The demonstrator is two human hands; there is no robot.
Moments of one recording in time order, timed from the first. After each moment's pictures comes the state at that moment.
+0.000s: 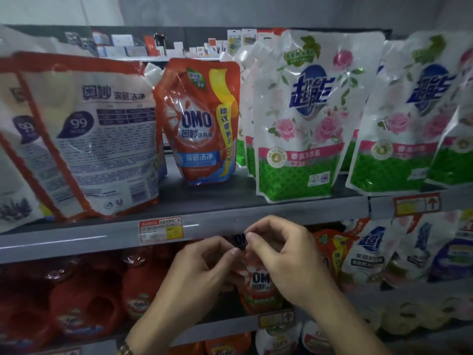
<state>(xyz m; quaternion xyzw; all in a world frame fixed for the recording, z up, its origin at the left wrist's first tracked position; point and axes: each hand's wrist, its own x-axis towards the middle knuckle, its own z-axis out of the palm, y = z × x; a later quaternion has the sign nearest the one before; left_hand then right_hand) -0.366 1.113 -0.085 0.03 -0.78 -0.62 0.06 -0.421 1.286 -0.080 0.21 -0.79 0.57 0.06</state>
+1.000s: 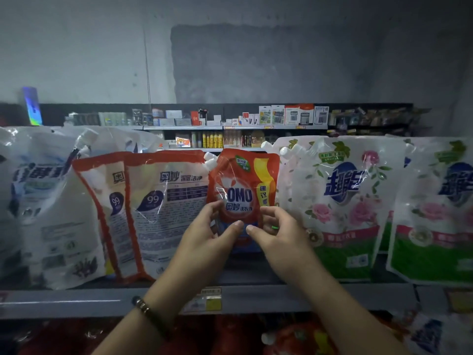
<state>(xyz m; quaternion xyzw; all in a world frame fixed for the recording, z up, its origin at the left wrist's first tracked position) -0.415 1.048 0.033 0.01 -0.79 -0.55 0.27 -0.478 1.206 0.028 0.22 -0.77 0.60 0.04</state>
